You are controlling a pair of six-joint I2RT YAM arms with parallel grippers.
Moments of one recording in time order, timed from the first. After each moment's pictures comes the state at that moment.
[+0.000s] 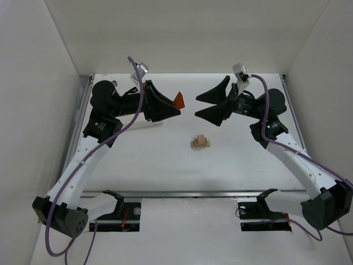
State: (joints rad) left arm -0.39 1.12 1.23 0.08 1.03 -0.69; right arm 0.45 1.19 1.10 0.45 -0.89 0.56
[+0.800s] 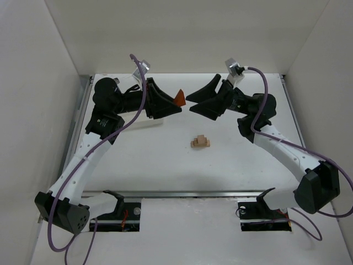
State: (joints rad) left arm -0.39 1.16 1.25 0.10 1.04 -0.68; right arm 0.51 1.35 1.09 0.98 -0.91 1.02
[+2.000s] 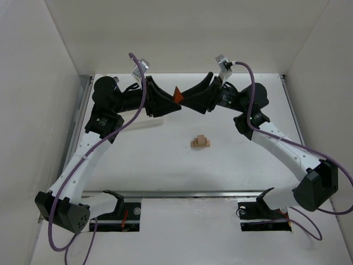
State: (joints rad) left arm -0.38 1.16 1.26 0.08 1.02 -0.65; right arm 0.57 1.37 1.21 0.67 -0.81 0.84
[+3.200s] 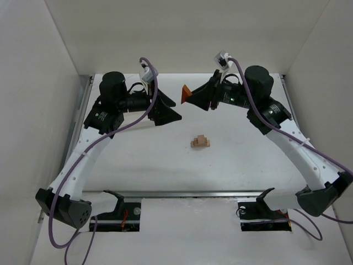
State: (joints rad) left arm -0.38 1.21 1.36 -0.30 1.00 -0.29; right arm 0.58 1.32 1.50 -0.19 -0.60 0.32
